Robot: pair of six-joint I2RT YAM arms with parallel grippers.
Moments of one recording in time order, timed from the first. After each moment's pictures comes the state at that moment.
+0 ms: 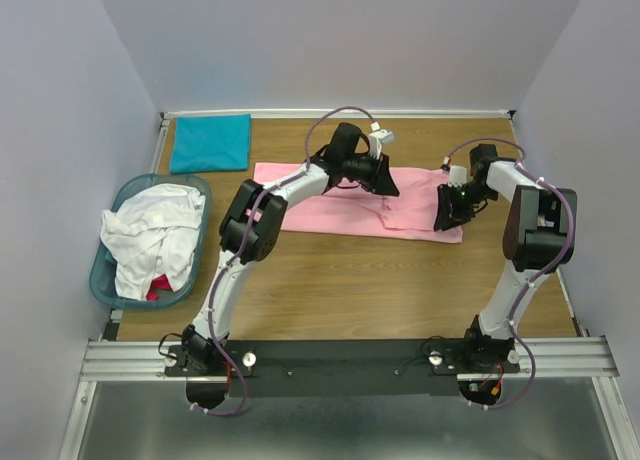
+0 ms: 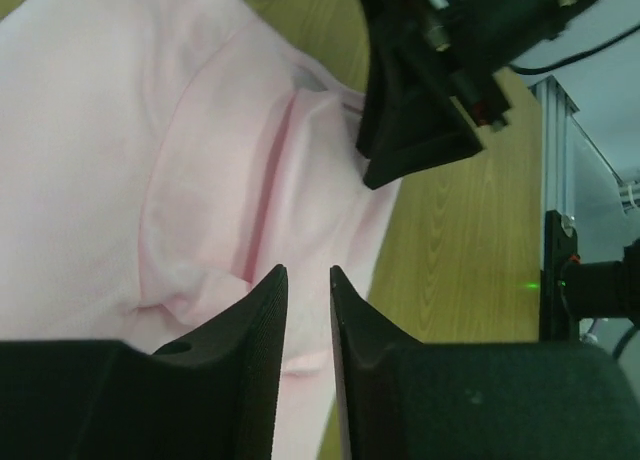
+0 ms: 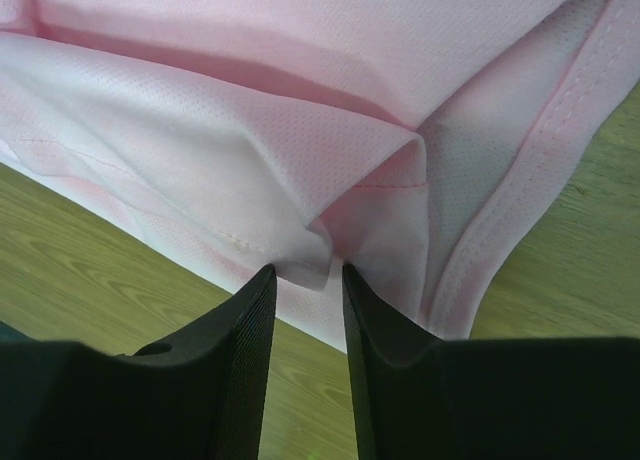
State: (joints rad) left arm -0.61 2.40 1.88 0.02 0.85 -0.32; right arm -0.10 1.94 1.31 -0.83 -0.42 -0.25
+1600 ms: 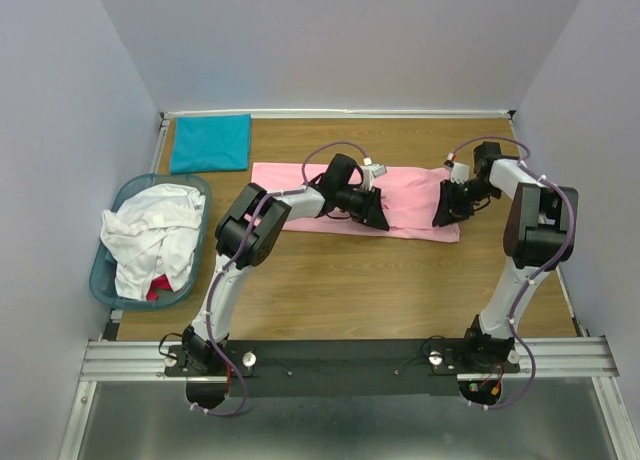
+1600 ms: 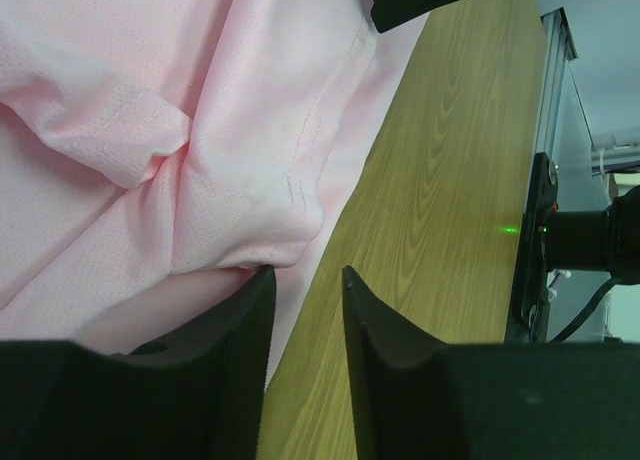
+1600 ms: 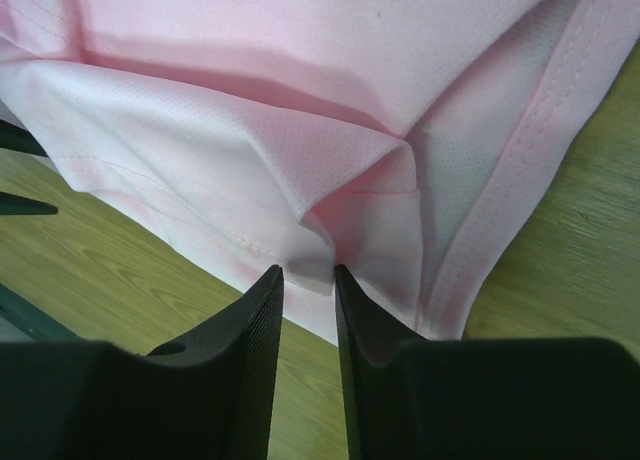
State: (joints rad) left arm -0.64 2.29 1.52 0.12 0.86 -0.40; right arm -0.12 1.97 1.35 -0.83 -0.51 -0.21
